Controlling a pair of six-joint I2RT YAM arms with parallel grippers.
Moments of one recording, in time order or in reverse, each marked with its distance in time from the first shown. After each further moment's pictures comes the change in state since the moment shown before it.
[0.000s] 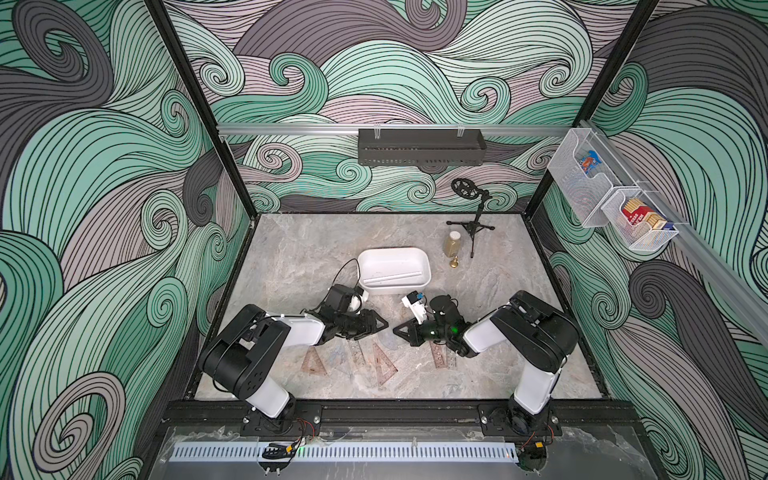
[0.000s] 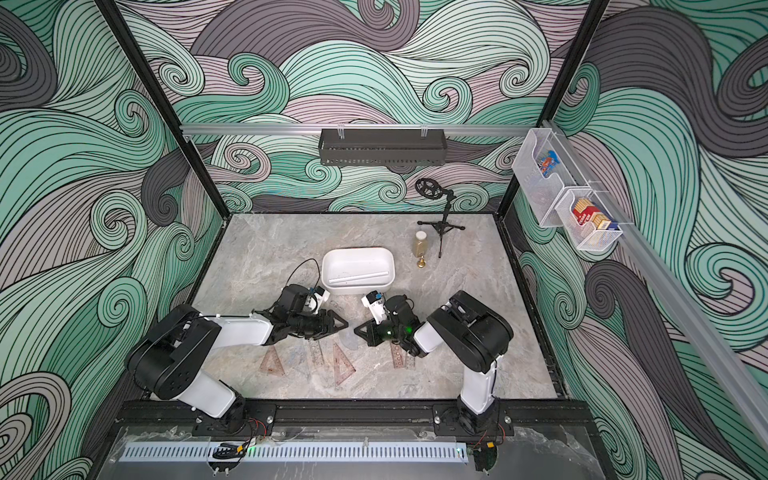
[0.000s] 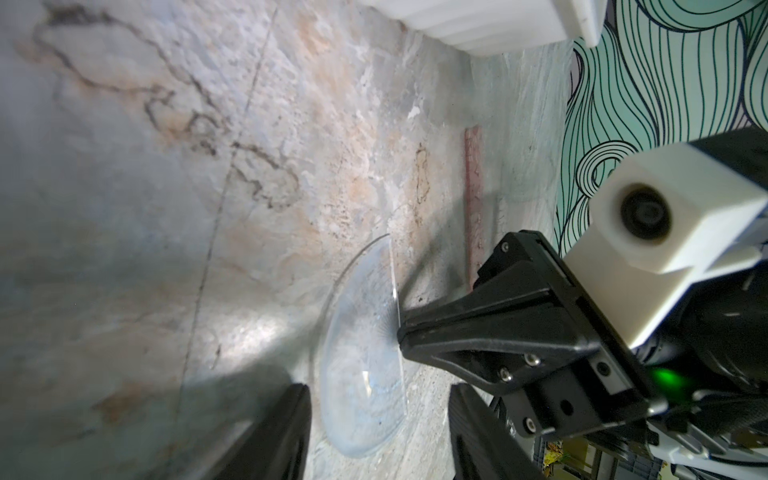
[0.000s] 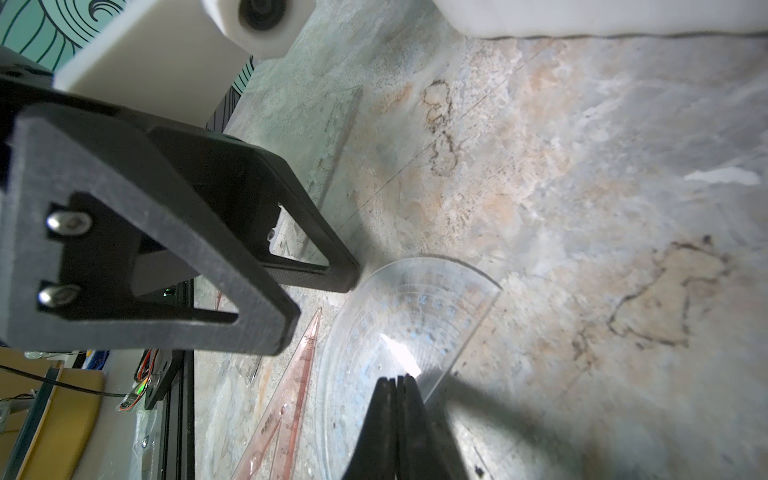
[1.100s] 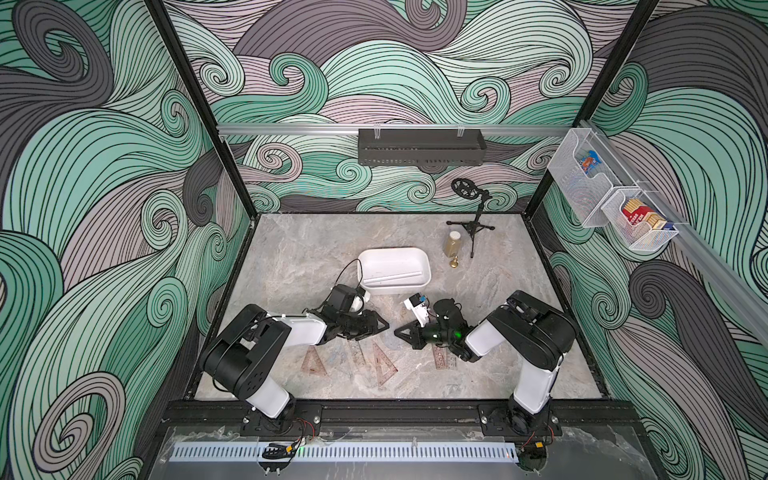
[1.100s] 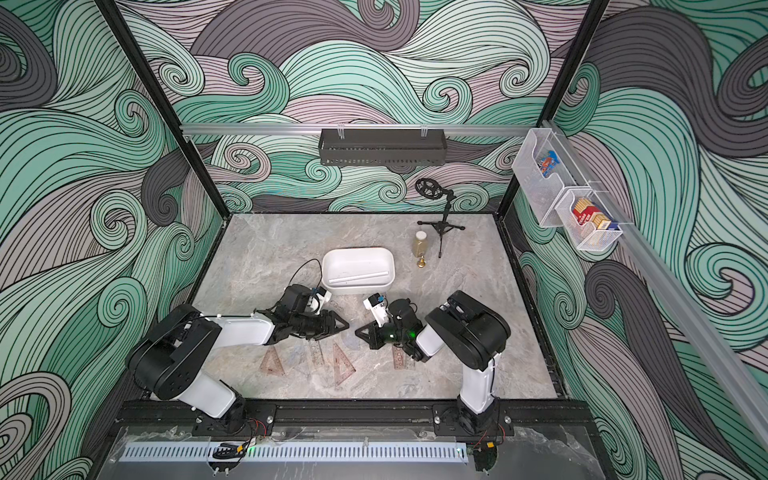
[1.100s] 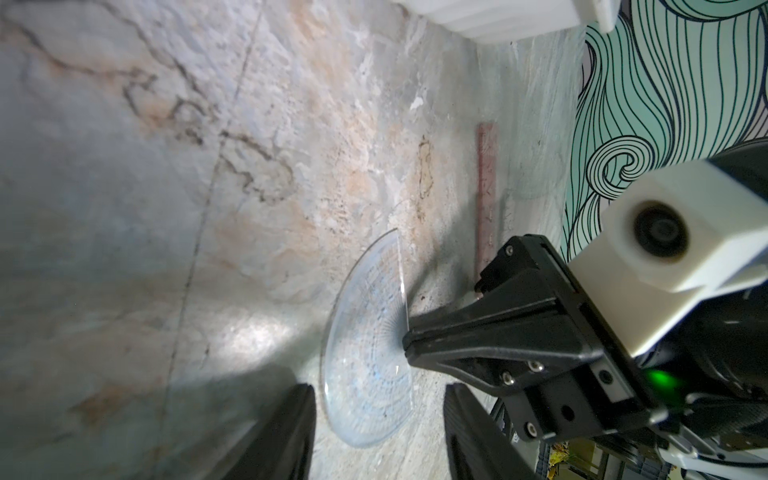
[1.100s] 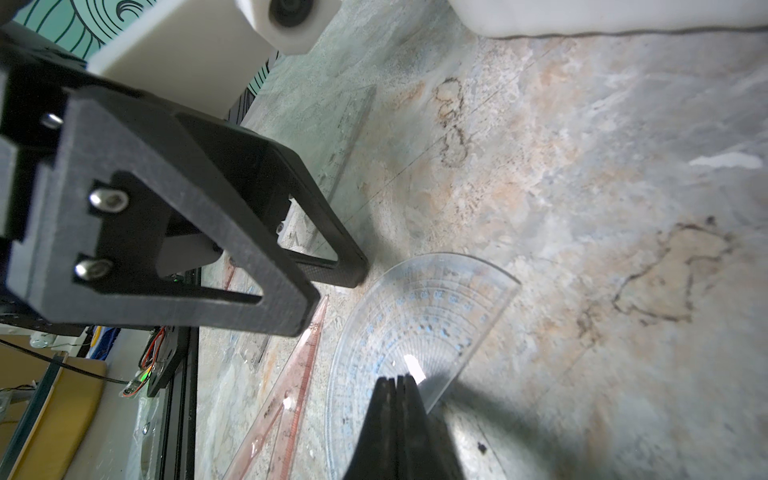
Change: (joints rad) left arm -0.021 -0.002 0.016 -0.037 -0.026 0.000; right arm -0.010 0.016 -0.055 0.108 -0.014 -0.006
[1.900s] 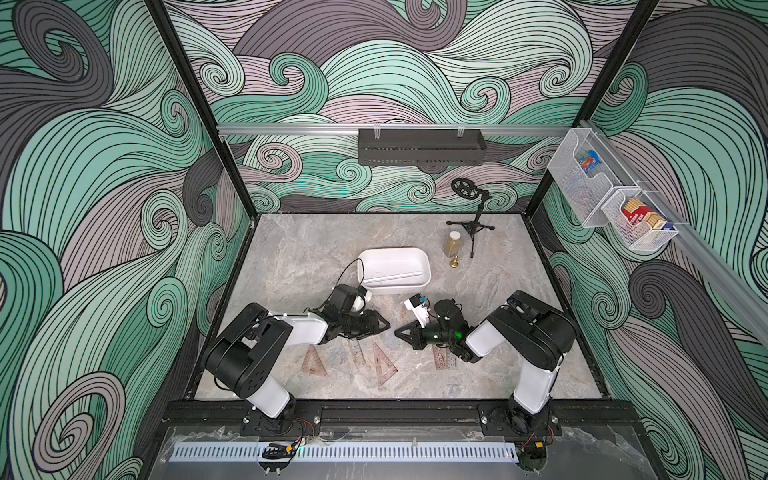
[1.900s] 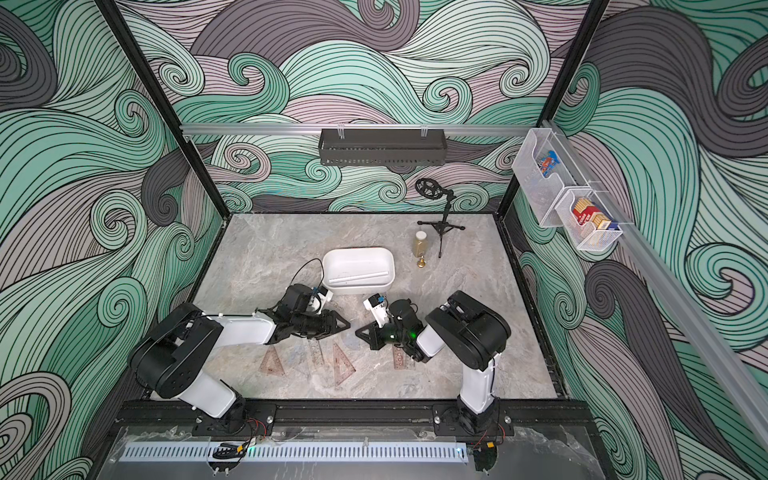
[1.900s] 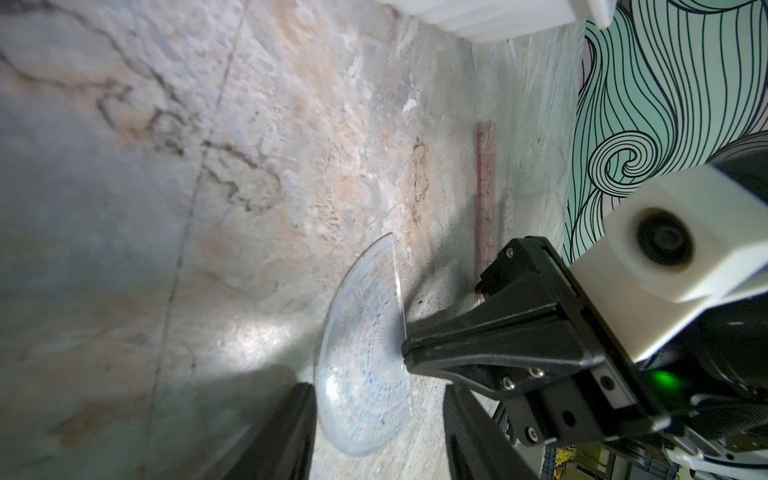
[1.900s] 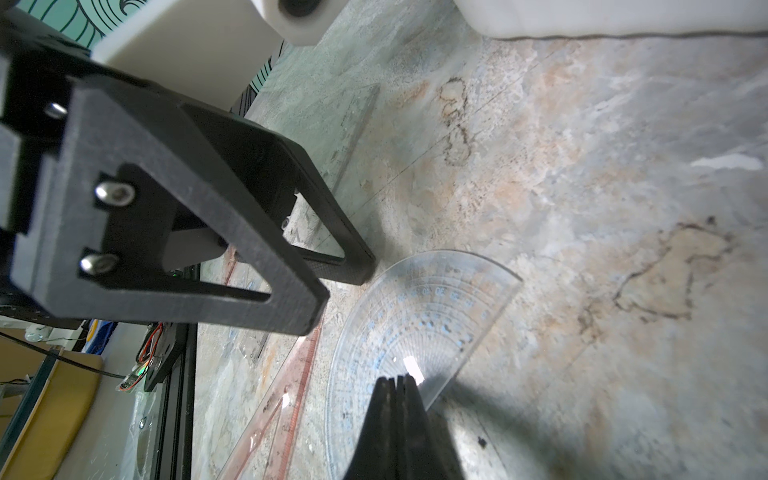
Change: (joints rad) left arm -0.003 0.008 0.011 -0.003 -0.008 0.013; right arm -0.002 0.000 -0.007 0.009 0.000 -0.018
